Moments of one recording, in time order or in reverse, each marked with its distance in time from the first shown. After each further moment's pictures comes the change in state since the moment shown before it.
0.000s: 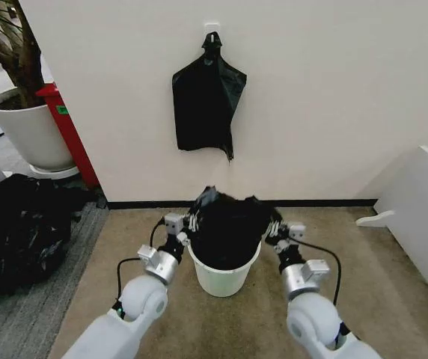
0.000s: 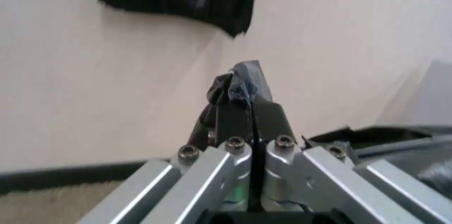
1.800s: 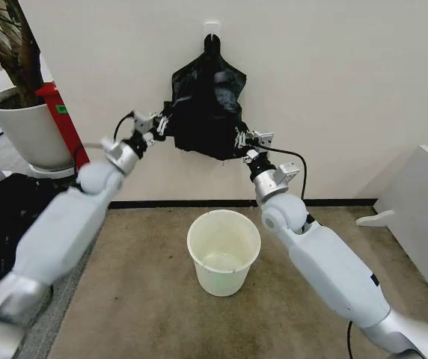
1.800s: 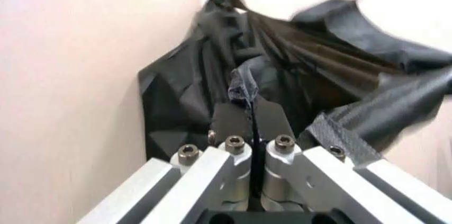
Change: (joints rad) left arm -0.588 0.140 -0.031 0.311 -0.179 -0.164 0.345; right arm 0.665 0.006 -0.154 -0.202 0.212 0.159 -0.239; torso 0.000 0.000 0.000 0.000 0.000
